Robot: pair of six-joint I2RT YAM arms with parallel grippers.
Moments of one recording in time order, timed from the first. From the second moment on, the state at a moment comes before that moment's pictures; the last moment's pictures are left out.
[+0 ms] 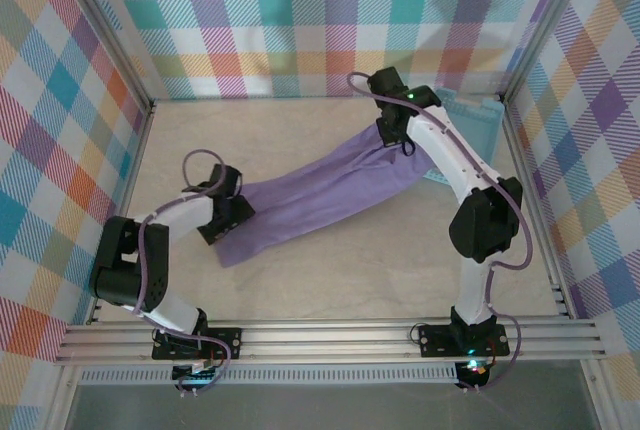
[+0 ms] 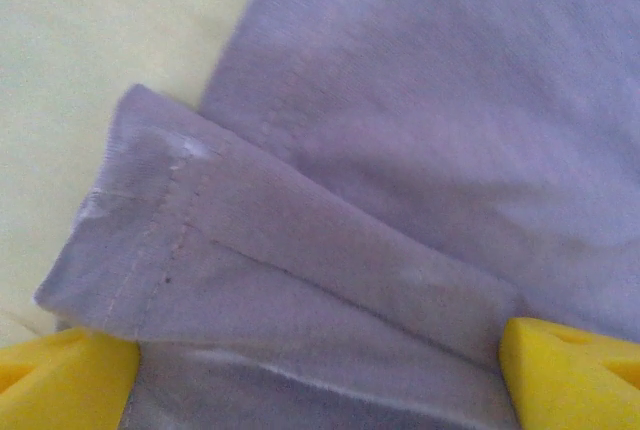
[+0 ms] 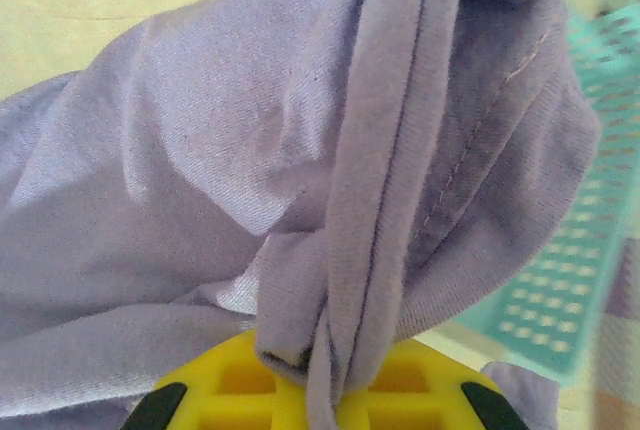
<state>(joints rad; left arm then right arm) -0.24 1.55 0.82 -0.54 -0.14 -0.86 0.43 1.94 1.98 -1.16 0.49 0.12</state>
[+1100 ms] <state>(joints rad) -0.37 1.36 0.67 -0.37 0.01 -0.88 0.80 2.33 2.44 -1.51 0.36 0.24</state>
